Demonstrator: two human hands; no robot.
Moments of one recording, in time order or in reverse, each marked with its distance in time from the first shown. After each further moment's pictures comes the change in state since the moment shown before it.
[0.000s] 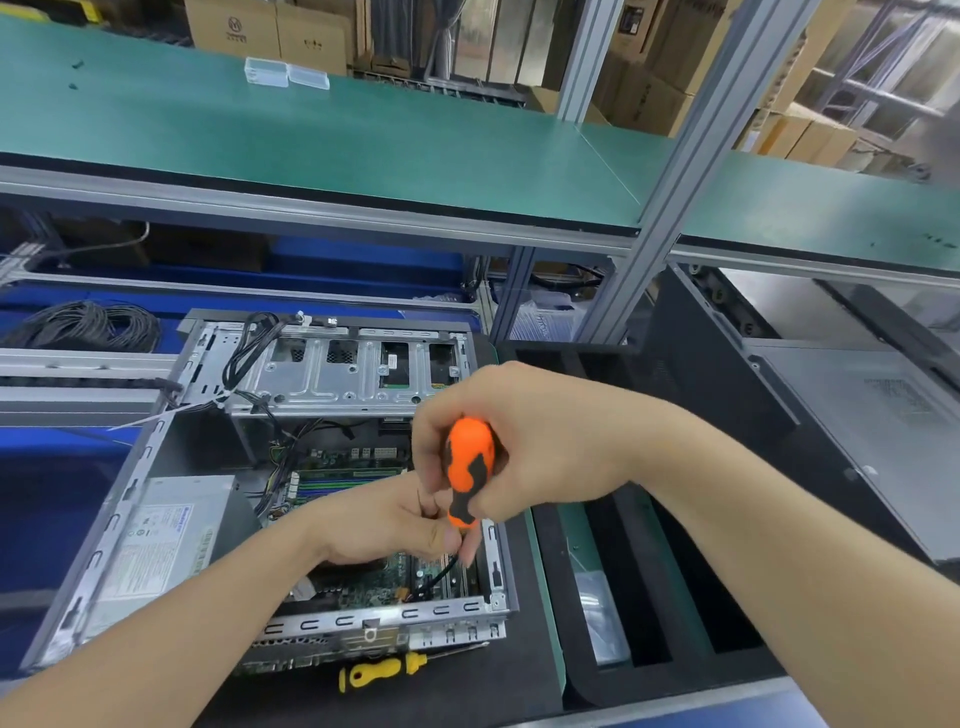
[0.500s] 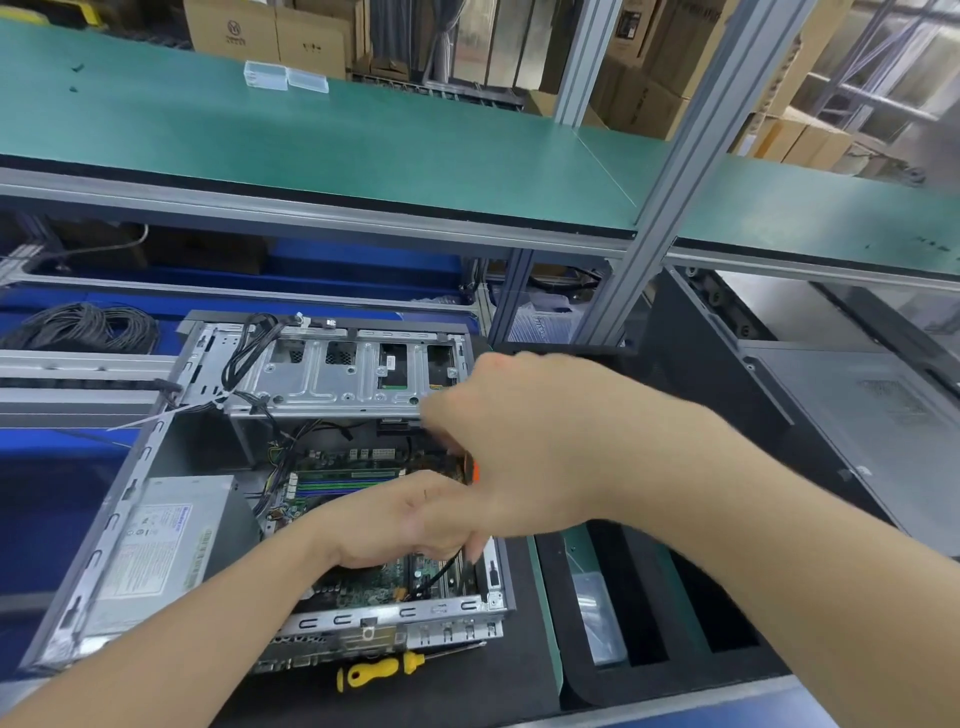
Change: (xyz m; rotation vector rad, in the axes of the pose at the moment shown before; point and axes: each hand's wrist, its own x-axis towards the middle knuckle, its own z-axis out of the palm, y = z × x) left_hand 0.006 0.004 0.013 -0.008 0.084 0.018; right_hand 0.009 -0.041 0.011 -0.761 0.155 0.363
